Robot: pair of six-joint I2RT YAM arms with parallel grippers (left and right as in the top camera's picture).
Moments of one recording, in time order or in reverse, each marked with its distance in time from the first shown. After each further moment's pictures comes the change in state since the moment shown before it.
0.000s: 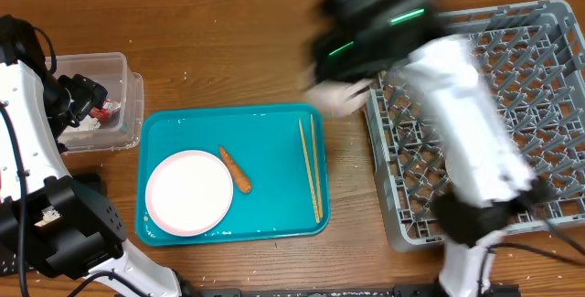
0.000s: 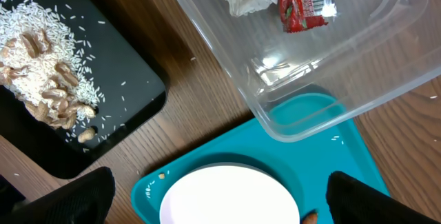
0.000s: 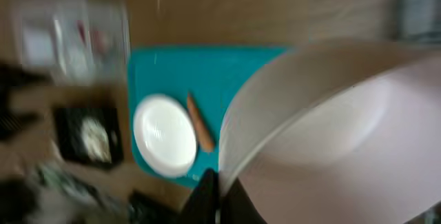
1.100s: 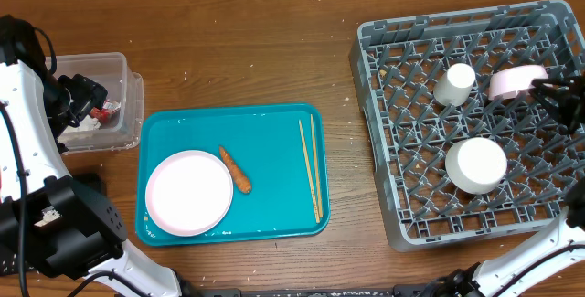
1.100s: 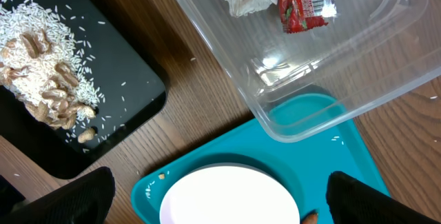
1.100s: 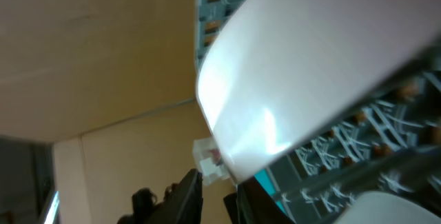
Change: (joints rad) left arm 0.000 0.000 0.000 0.000 0.000 0.000; right arm -1.158 0.190 -0.618 0.049 -0.775 -0.622
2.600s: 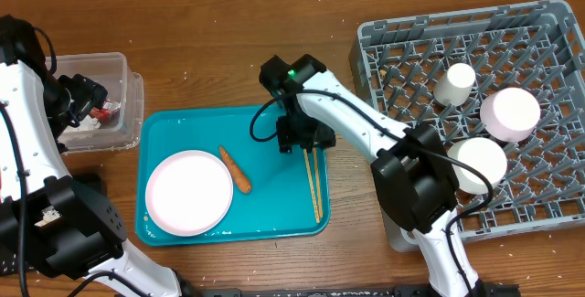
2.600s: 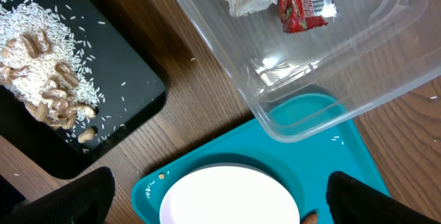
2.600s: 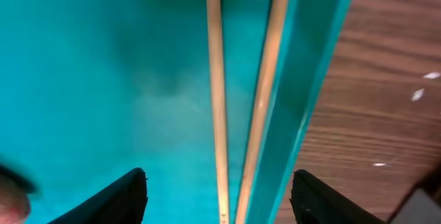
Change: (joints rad) left arm 0.000 0.000 0.000 0.000 0.000 0.000; right arm 1.500 0.083 0.028 0.245 1.086 0.745
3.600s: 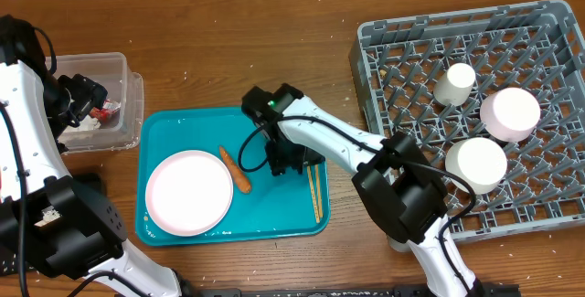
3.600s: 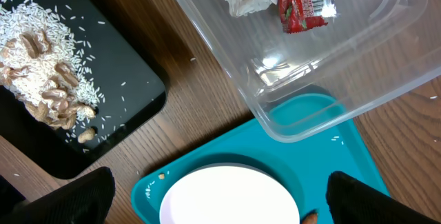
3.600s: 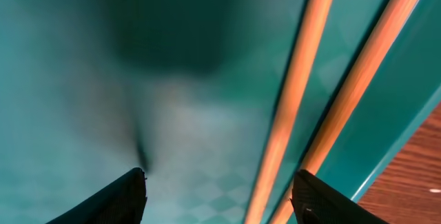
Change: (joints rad) left arm 0.000 0.000 0.000 0.000 0.000 0.000; right arm 0.109 0.001 -0.122 0.111 0.086 -0.023
